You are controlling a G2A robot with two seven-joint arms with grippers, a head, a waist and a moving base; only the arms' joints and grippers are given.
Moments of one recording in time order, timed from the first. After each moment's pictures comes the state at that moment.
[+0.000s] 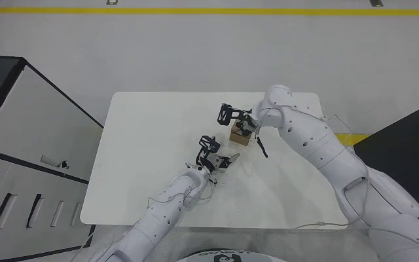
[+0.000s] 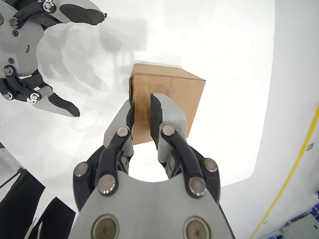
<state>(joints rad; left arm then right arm) 1.29 -1.45 -0.90 -1.08 1.32 -0.14 0.26 -0.60 -1.22 0.61 -1.16 -0.91 -0.64 1.14</state>
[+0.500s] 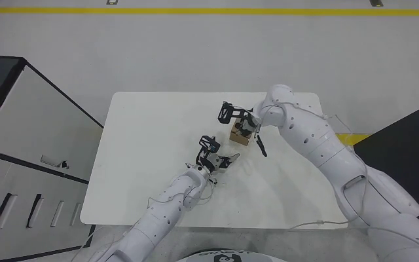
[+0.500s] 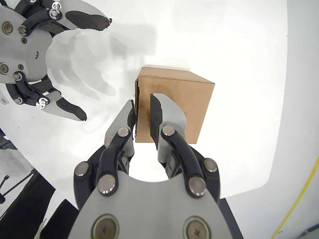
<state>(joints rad) 1.29 -1.45 -0.90 -1.08 1.32 -0.14 0.26 -0.60 -1.23 0.63 -1.11 -0.83 -0.63 1.14</state>
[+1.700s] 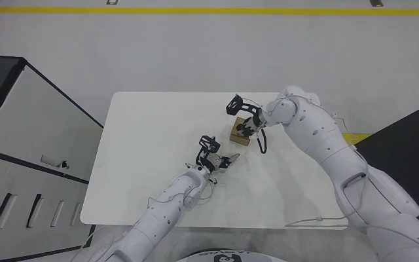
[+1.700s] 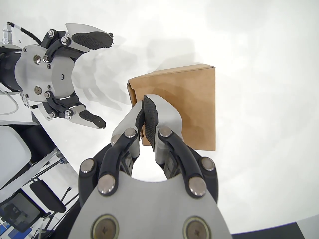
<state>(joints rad) 1.29 -1.45 -0.90 -1.08 1.32 -0.14 0.26 -0.60 -1.24 0.67 -0.95 -0.58 -0.57 1.15</state>
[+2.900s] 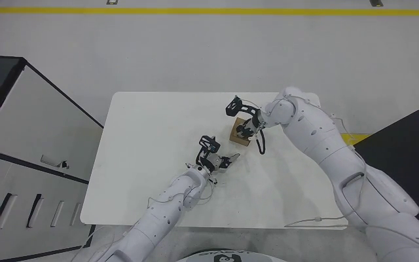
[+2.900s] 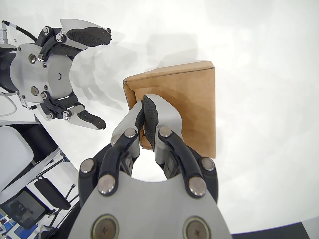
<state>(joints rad) 1.29 -1.45 -0.90 -1.08 1.32 -0.14 0.26 -0.59 -1.25 0.66 -0.93 -0.56 -0.55 1.15</state>
